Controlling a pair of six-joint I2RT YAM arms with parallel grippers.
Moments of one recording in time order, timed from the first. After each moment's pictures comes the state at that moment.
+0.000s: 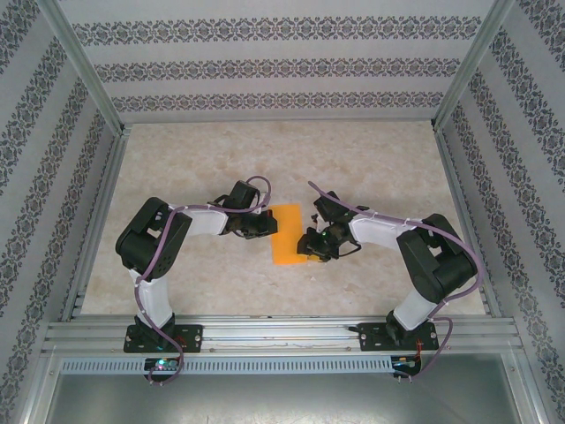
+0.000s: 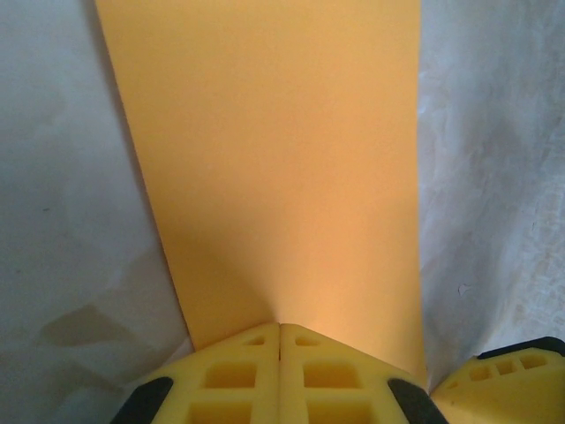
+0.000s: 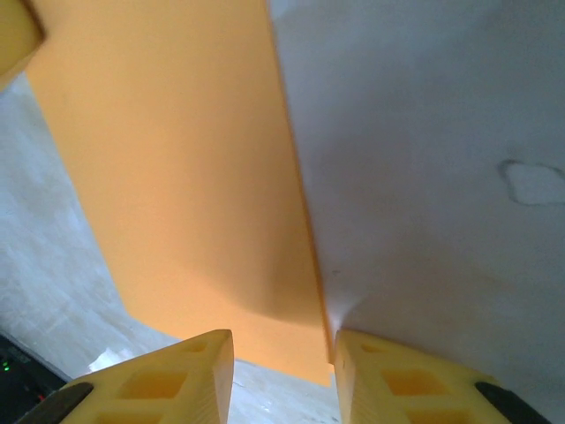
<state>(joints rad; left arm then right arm) -0.50 1.89 0.96 -0.02 0.50 -0.66 0.54 1.65 0.83 -0.43 -0.50 0.76</state>
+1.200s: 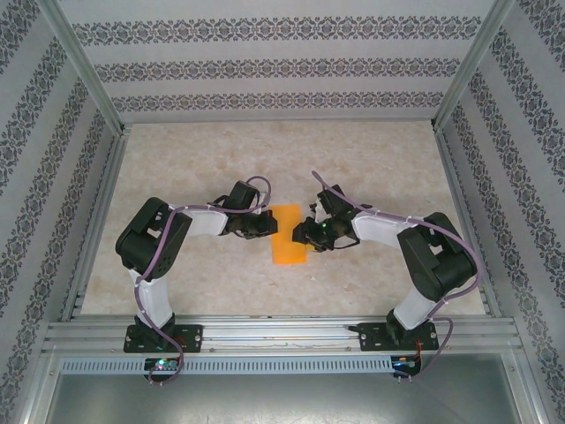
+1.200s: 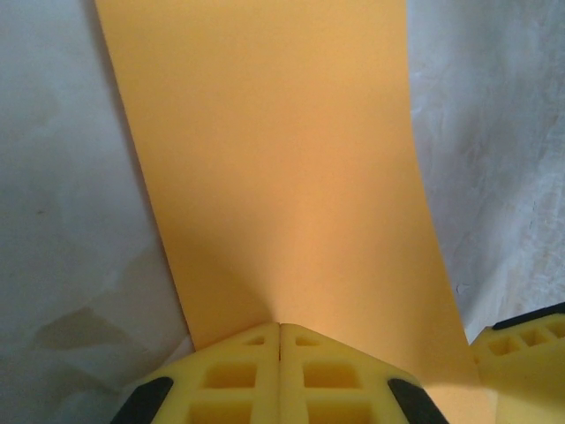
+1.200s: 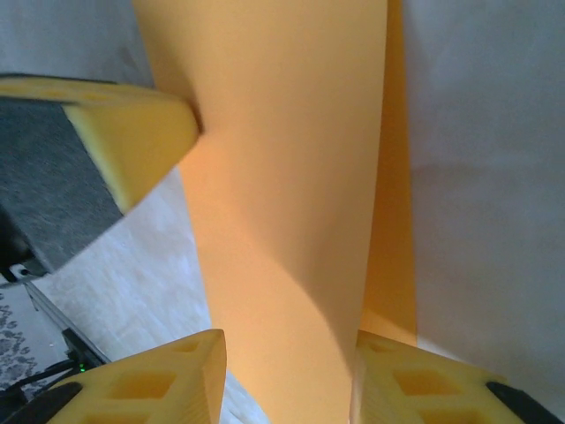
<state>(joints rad) -0.50 1.89 0.95 -0.01 0.50 -0.65 0.49 1.66 0.83 -0.26 -0.59 0.78</state>
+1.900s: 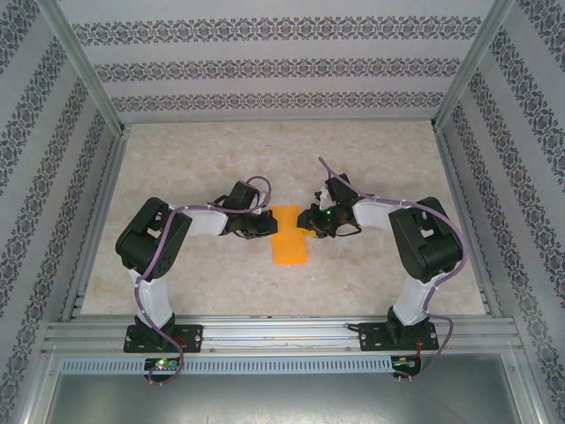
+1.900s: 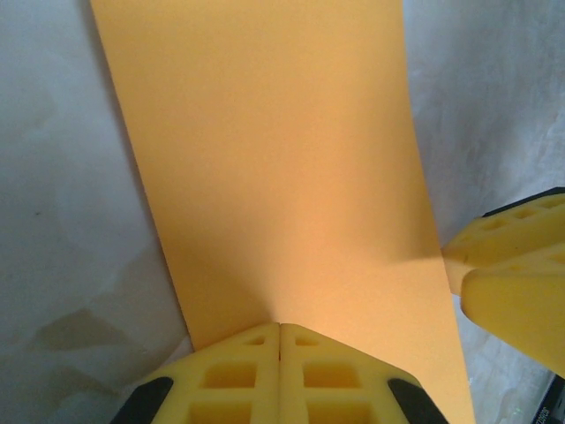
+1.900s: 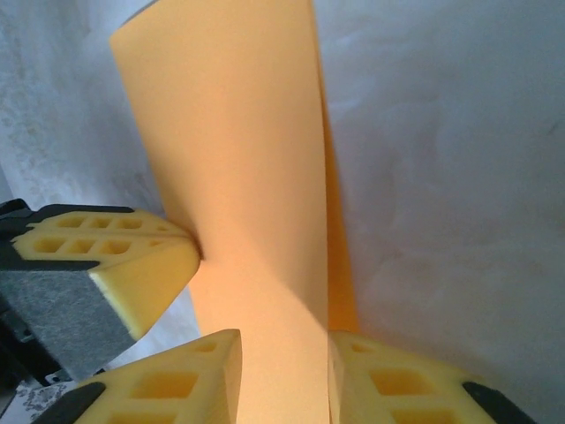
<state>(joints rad) -0.50 1.89 0.95 -0.01 0.50 -0.65 0.38 1.81 0.92 -0.21 -0.66 0.73</state>
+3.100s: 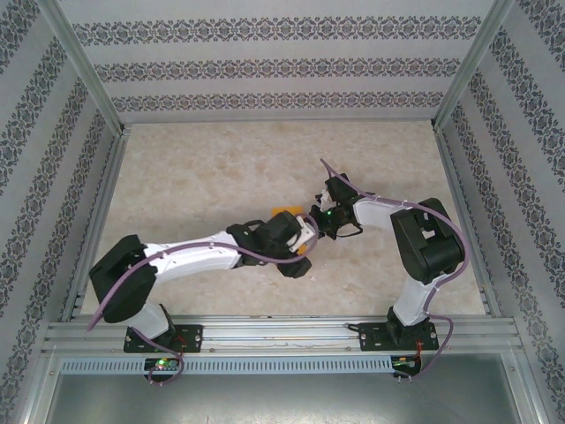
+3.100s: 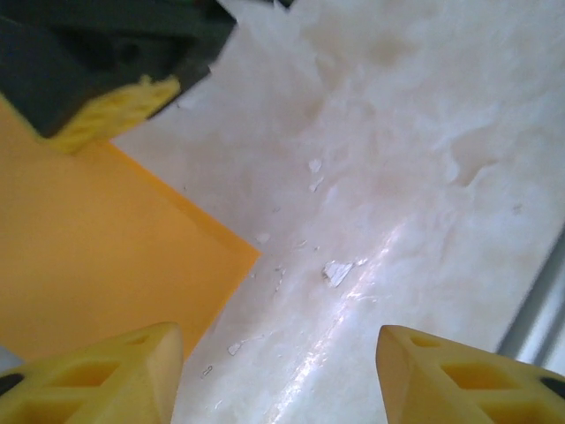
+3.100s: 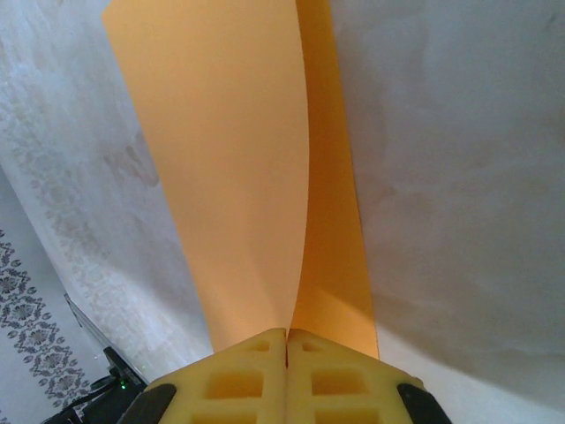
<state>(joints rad) -0.99 1.62 1.04 -0.40 0.08 -0.17 0.38 1.79 0.94 -0.30 -0.68 0.76</state>
